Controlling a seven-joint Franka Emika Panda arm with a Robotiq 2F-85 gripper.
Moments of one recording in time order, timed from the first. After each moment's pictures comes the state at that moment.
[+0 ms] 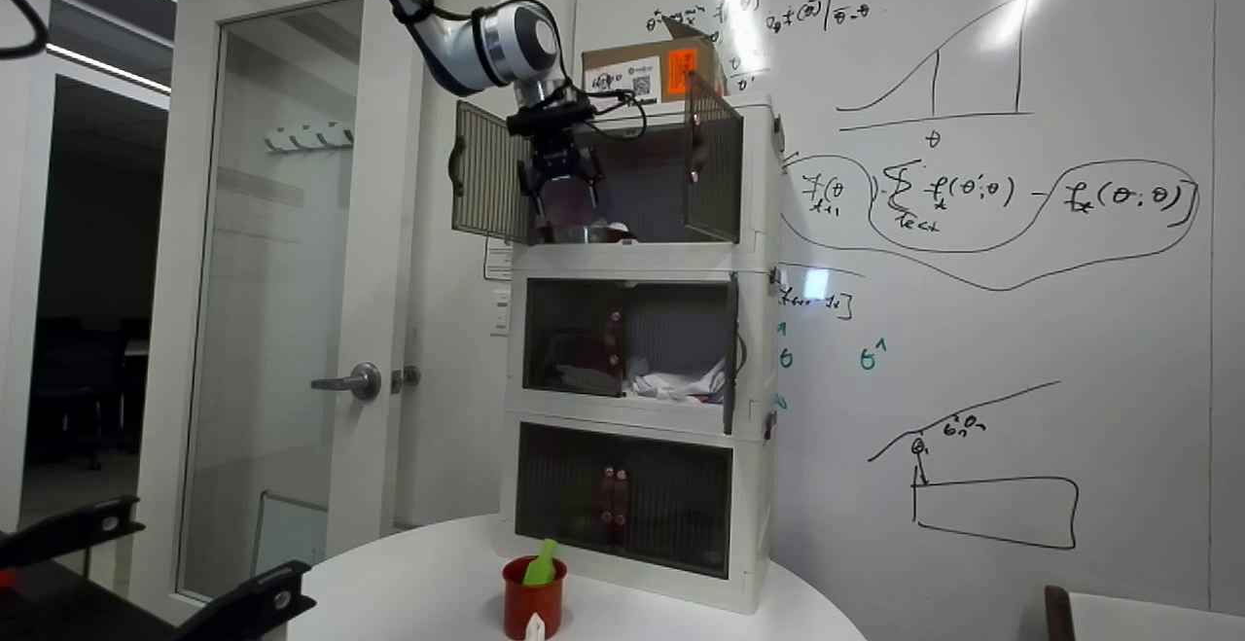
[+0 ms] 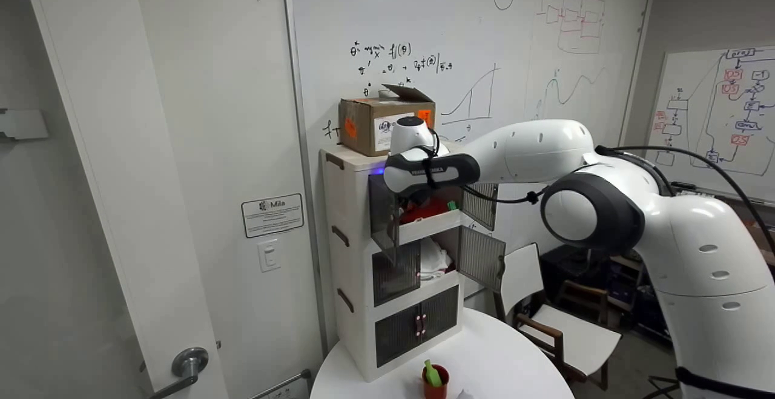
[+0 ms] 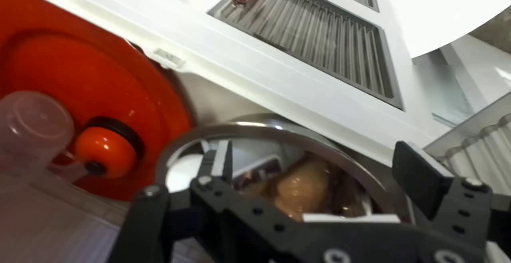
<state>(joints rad) 0.08 0.48 0.04 -1.33 -0.21 2.21 -0.26</state>
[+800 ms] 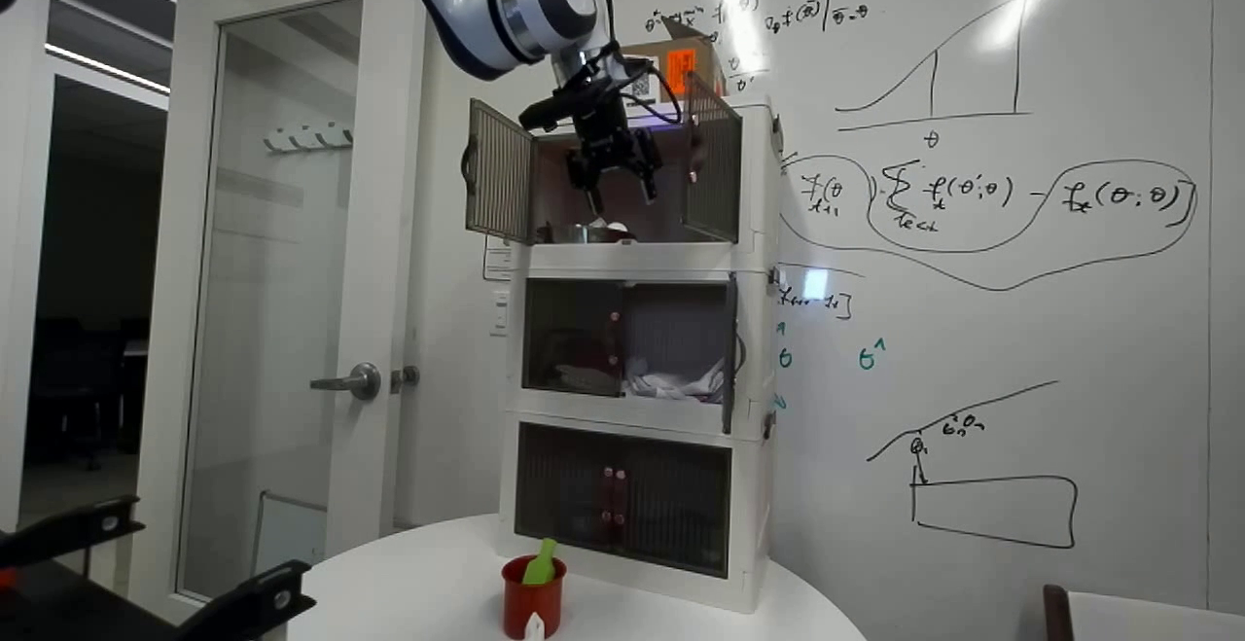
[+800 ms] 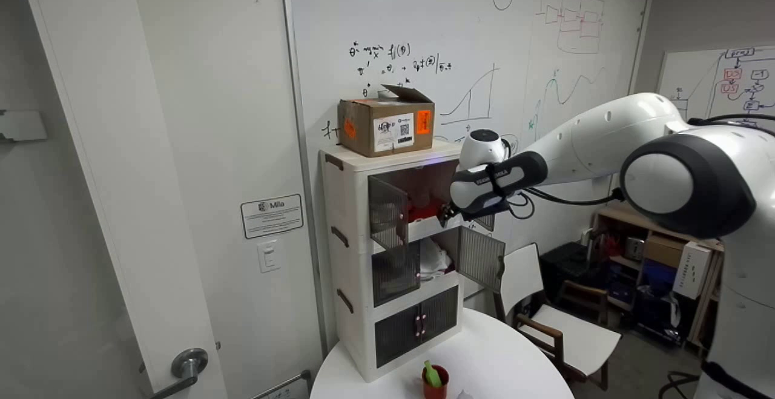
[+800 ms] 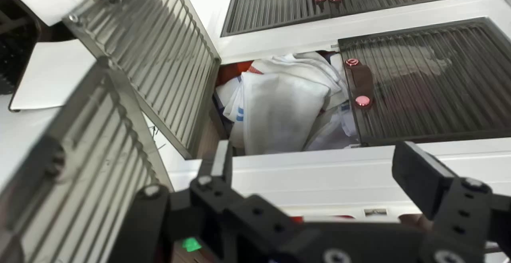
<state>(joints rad) -0.03 0.13 -0.08 -1.94 -0.17 2.54 0.15</state>
